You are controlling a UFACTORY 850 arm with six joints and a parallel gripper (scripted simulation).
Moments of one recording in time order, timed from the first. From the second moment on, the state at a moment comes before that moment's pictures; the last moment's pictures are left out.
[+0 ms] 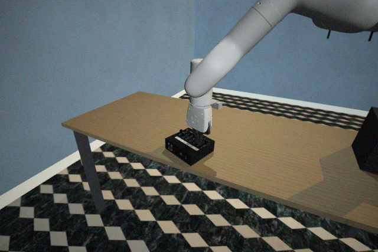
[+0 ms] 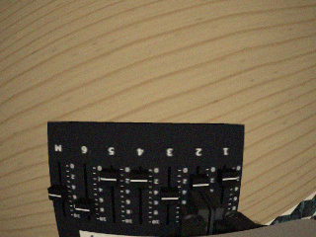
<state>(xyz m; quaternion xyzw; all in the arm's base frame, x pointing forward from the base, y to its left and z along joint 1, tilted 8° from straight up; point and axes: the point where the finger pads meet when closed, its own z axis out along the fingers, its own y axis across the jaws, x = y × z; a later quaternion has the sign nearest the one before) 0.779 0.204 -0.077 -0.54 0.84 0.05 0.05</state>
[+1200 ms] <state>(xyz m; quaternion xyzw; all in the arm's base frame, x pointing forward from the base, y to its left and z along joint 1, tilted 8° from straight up) 0.780 0.208 -0.077 -0.54 0.84 0.05 0.05</state>
